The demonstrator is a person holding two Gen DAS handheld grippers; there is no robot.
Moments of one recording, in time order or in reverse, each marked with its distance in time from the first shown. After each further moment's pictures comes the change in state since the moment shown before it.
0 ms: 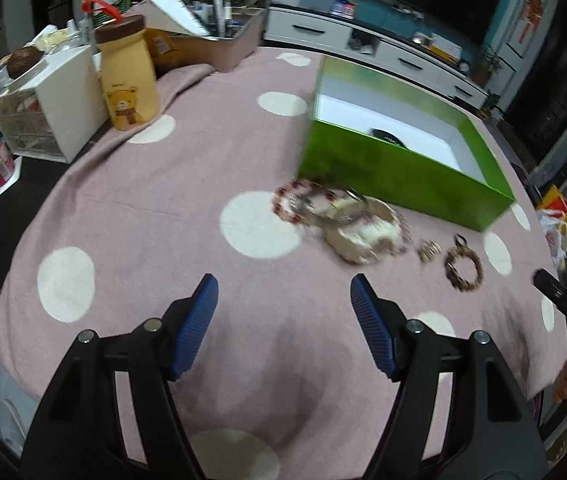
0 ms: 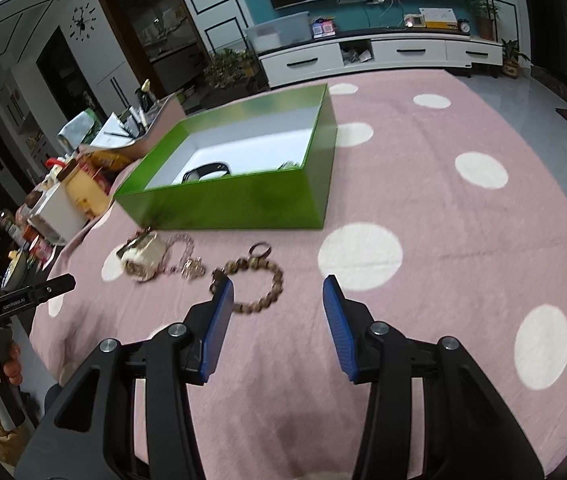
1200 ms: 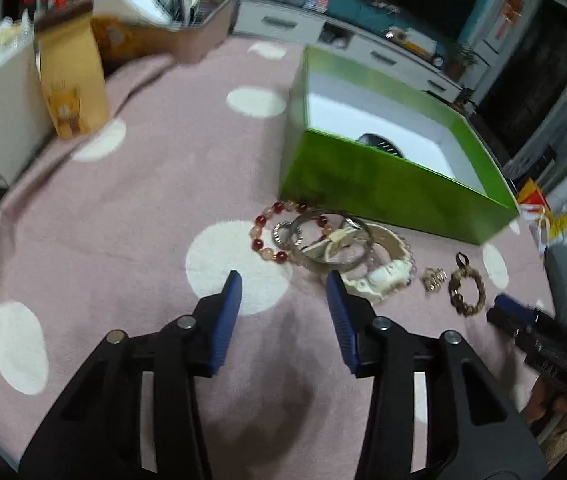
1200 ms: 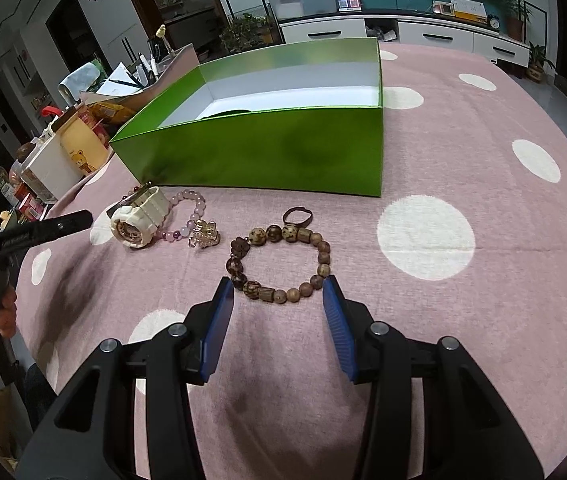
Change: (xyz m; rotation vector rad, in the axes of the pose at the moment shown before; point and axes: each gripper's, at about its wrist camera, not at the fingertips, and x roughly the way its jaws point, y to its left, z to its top) left arm 0.059 0.016 0.037 -0.012 0.049 -0.125; right arm 0.057 0.027 -0.005 -0.087 0.102 0.003
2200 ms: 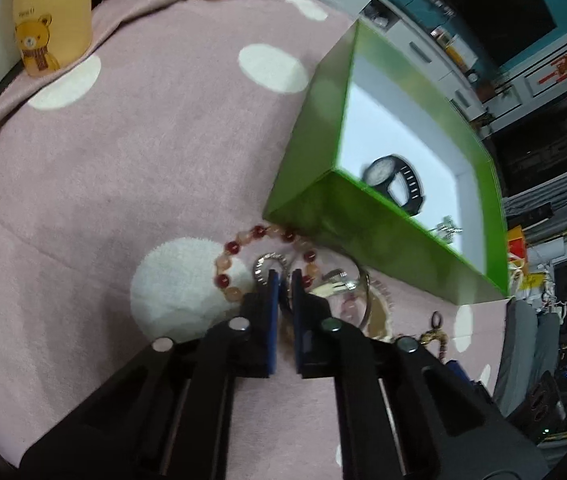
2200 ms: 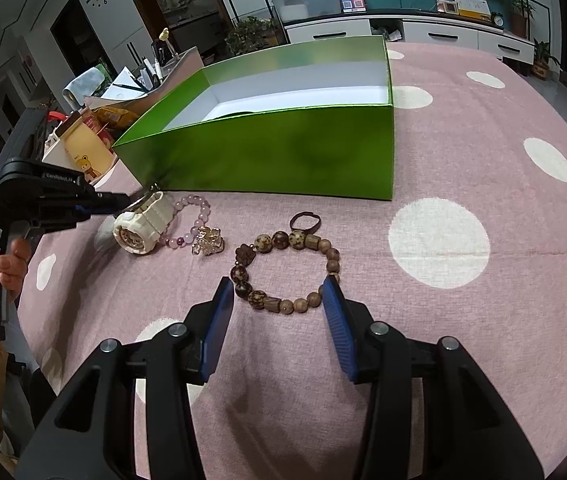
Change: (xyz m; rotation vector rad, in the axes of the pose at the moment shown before) left arm 0.049 -0.003 0.049 -0.251 0.157 -0.084; right arm 0.006 0.001 0.002 0.004 -0.013 0.037
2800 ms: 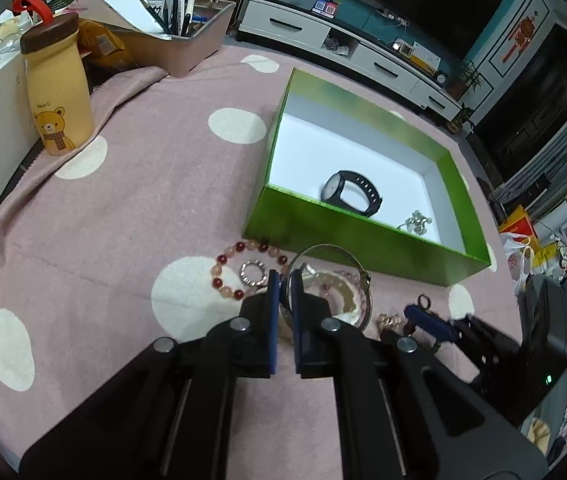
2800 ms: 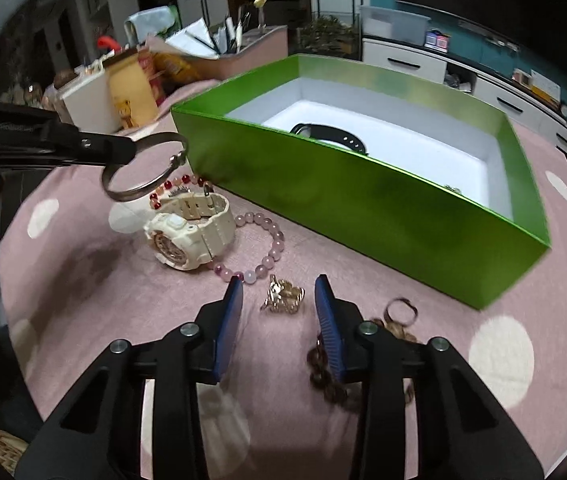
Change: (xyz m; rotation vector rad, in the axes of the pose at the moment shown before) left arm -0.049 -0.024 -0.031 0.198 -0.169 0.047; right arm 0.048 0.066 0.029 -0.353 0.032 0.007
